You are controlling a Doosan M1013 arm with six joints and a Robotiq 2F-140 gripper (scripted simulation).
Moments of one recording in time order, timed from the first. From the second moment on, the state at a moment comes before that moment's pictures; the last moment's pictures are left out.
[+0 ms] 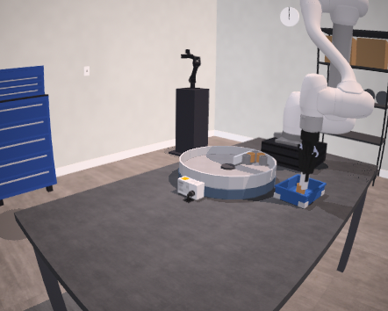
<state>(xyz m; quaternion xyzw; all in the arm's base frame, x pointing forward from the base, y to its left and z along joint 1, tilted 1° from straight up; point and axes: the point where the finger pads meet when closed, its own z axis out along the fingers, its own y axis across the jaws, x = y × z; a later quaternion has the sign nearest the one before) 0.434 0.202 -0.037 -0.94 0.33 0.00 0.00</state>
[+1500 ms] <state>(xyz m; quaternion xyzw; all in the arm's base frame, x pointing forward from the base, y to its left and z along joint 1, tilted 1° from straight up) 0.434 0.202 -0.043 -0.94 0.33 0.00 0.00</state>
